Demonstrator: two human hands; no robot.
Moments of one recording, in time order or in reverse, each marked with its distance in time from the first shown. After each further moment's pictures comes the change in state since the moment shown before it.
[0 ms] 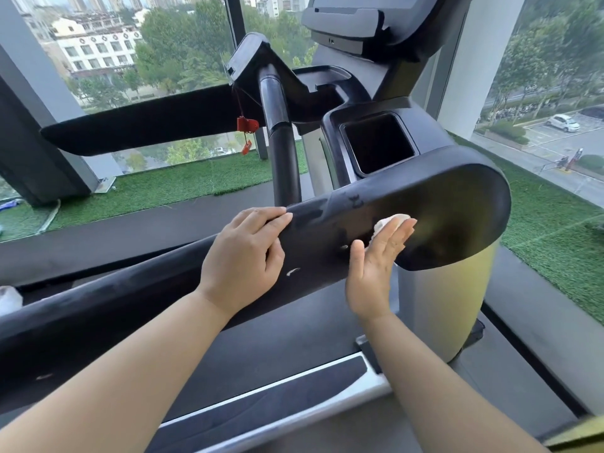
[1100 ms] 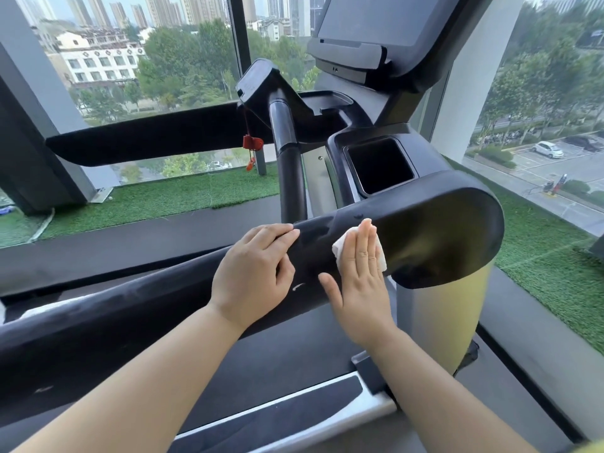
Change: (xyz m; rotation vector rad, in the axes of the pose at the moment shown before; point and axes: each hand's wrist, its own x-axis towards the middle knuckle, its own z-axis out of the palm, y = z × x) left_hand -0.001 0.002 0.002 0.006 -0.007 -0.070; right_hand -0.003 -0.016 -0.009 -0.470 -0.124 -0.436
